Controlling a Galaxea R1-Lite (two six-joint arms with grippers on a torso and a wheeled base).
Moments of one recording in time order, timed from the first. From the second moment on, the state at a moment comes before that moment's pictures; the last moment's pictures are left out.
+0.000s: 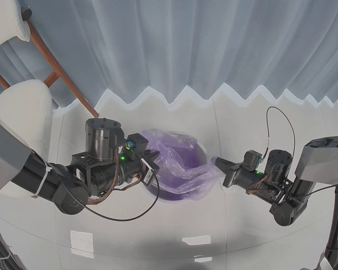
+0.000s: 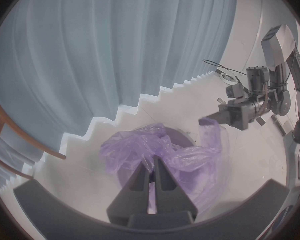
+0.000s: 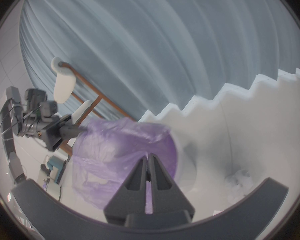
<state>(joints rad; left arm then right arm) -0.58 1.92 -0.86 -0.74 0.00 0.29 0.45 2.23 -0.58 -1.55 0.27 0.28</state>
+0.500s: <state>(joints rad) -0.67 1.93 -0.79 -0.76 0.15 0.20 0.29 2.18 -0.69 -1.55 0.32 0.28</state>
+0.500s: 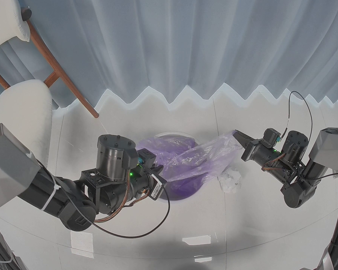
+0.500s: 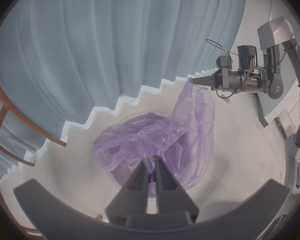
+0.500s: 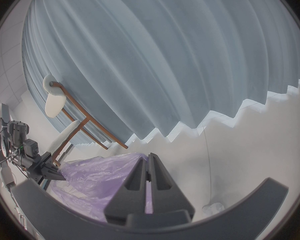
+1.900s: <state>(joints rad) -0.36 1.76 -0.70 -1.46 -0.29 -1.02 0.30 2.17 -0.65 -1.55 0.32 0.28</state>
